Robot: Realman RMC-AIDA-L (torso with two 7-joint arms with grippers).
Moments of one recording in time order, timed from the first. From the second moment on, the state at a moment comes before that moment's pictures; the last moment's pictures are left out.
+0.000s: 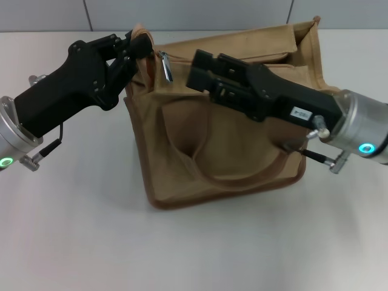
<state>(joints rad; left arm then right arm) -0.56 -2.08 0.50 0.29 1.61 1.82 -0.98 0.74 2.09 -0.67 -0.10 -1.61 -1.74 1.20</state>
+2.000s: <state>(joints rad) -0.62 -2.08 0.50 0.25 1.62 1.84 -0.97 0.81 2.09 -0.73 -0.08 -1.56 -1.65 1.26</state>
